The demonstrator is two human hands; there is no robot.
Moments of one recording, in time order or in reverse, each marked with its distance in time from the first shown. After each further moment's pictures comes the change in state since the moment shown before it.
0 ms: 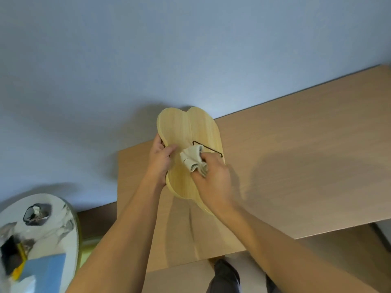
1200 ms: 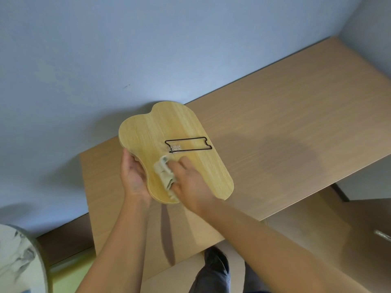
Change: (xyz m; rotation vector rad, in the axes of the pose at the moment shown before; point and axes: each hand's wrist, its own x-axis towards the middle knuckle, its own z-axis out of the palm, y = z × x) left_hand 0.004 -0.073 -0.045 -0.546 -0.023 -0.123; right_hand -0.029 0.035 0.050 -0.144 -0.307 -0.084
